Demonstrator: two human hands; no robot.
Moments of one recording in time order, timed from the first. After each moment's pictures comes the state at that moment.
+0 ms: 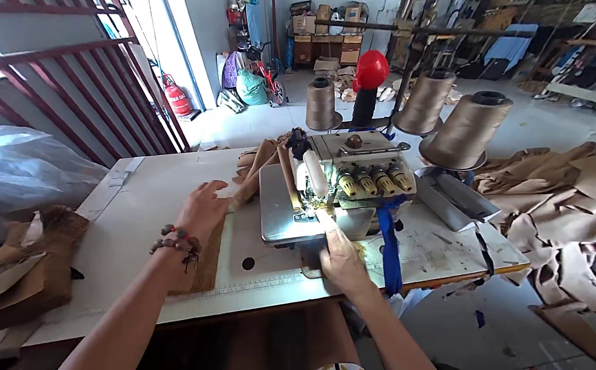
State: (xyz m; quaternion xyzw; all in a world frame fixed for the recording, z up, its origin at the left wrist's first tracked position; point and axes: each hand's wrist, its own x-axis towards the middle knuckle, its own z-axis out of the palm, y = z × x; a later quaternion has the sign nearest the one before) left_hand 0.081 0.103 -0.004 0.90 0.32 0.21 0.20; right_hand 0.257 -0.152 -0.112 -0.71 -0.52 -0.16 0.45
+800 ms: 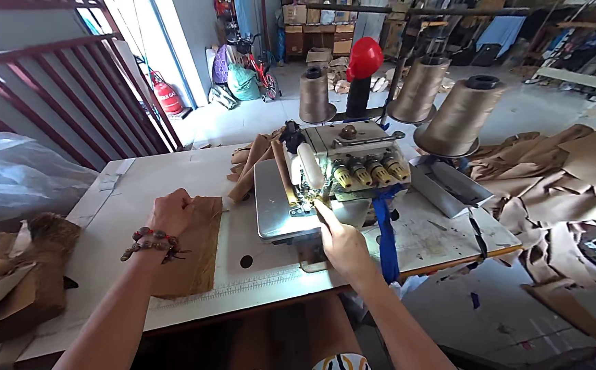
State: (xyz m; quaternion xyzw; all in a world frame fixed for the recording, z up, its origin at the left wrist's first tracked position) left_hand 0.054 0.138 -0.007 0.88 0.45 0.13 0.12; right_hand 0.251 -0.160 -0.068 -0.83 -0.43 -0.08 0.34
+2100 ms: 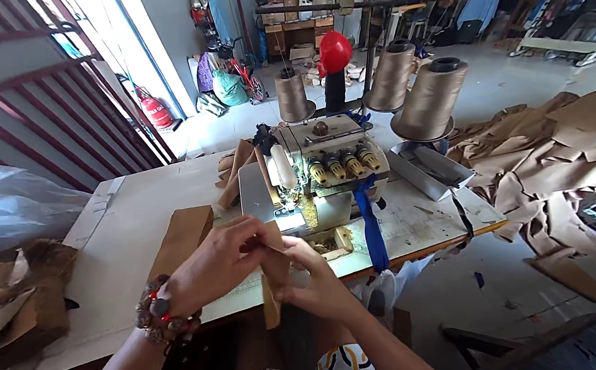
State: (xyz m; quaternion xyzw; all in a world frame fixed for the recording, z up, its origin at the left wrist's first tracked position) left_hand 0.073 -0.019 0.031 0.94 0.01 0.20 0.26; right_hand 0.195 -0.177 -0.081 -0.50 -0.55 0.14 0.65
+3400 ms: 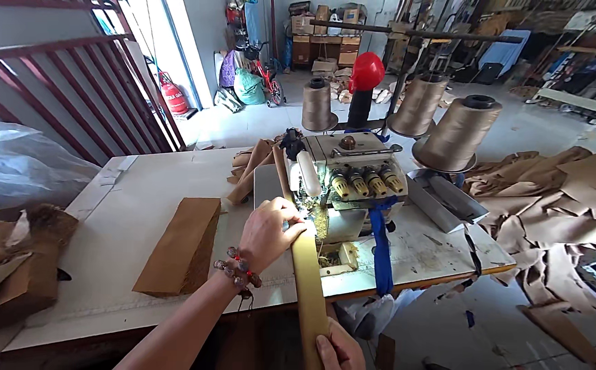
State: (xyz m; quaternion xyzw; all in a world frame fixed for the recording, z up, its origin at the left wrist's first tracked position) left_hand 0.142 -0.017 -0.013 0.93 0.12 0.29 0.16; right_hand 0.140 -0.263 -0.122 -0.62 -0.40 0.17 0.66
